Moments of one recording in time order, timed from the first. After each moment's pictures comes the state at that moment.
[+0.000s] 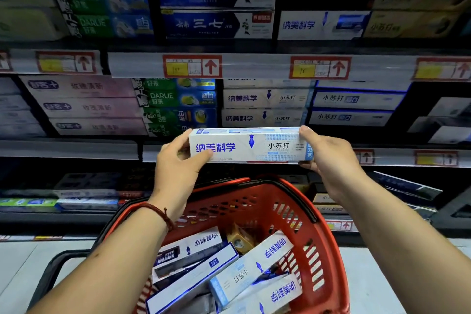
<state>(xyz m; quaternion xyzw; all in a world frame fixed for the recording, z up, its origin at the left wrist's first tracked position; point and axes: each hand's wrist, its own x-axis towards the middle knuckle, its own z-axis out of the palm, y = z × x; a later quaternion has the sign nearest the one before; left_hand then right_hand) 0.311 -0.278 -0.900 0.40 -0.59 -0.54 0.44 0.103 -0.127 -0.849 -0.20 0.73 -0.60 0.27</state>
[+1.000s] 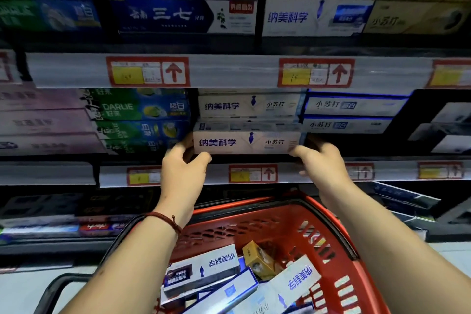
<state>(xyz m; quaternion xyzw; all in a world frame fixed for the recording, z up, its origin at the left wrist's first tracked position) 0.223 -0.303 -0.909 0.44 -0.60 -0.53 0.40 0.036 -0.172 -0.889 -0.18 0.78 -0.57 0.21</state>
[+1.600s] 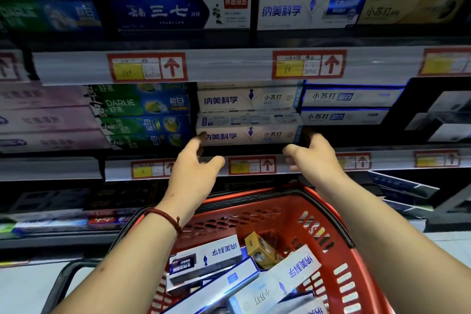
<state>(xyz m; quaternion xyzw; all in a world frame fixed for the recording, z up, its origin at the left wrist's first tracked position) 0.228 -0.288 -0.908 0.42 -0.69 -0.50 0.31 0.041 -0.166 -0.893 -0.24 0.80 -0.50 0.22</state>
